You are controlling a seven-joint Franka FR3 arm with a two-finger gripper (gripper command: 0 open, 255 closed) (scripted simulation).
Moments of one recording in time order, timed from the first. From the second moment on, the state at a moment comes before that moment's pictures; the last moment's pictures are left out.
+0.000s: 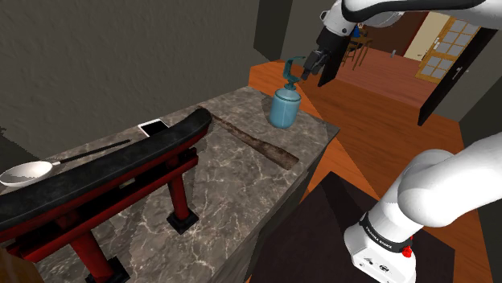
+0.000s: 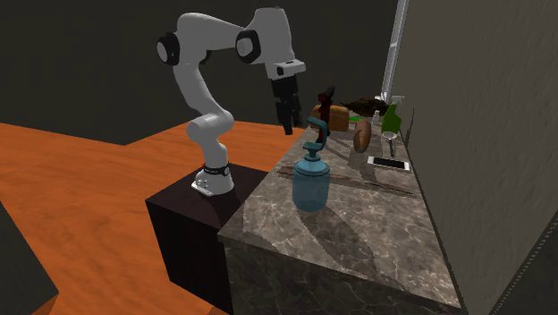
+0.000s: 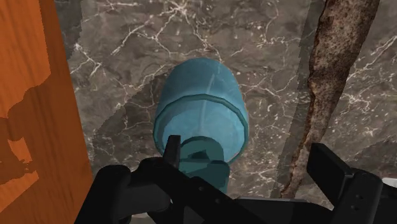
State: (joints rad) arm -0.02 -0.45 -0.24 -2.21 -0.02 1.99 -0.34
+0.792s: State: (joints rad) arm 0.00 -0.33 -0.29 -2.22 0.02 2.18 -0.42
